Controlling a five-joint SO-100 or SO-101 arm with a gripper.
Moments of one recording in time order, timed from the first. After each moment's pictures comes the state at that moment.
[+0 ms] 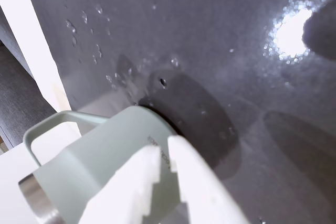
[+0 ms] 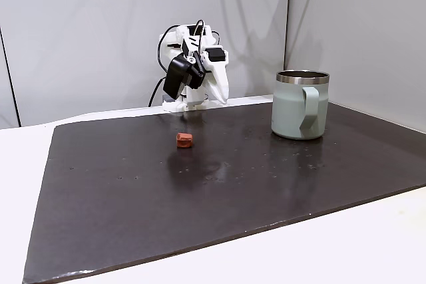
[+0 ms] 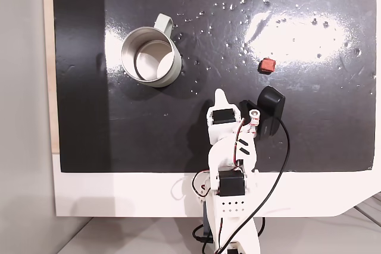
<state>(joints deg) -1.6 181.7 172.5 43.9 -3.3</state>
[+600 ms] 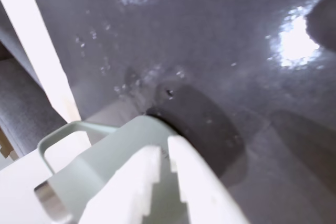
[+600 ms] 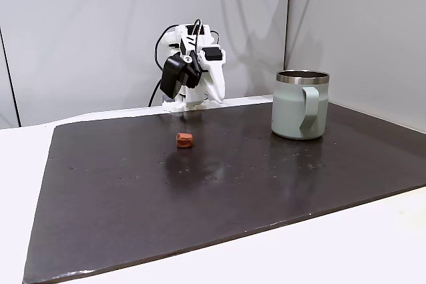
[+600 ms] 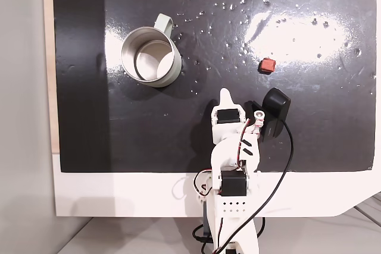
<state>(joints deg) 0.5 181.7 171.5 43.9 -3.3</state>
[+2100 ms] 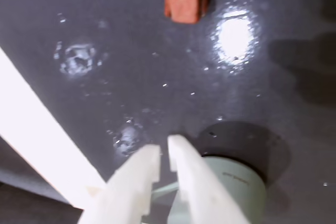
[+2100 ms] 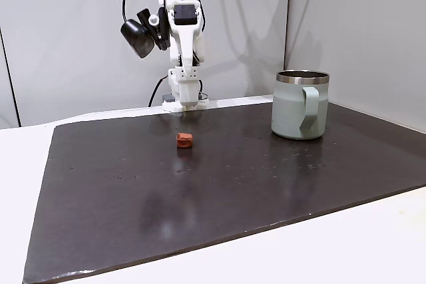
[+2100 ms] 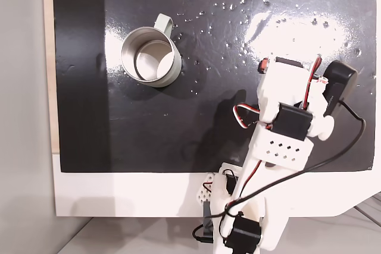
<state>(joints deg) 17.9 115.2 101.1 73.8 -2.4</state>
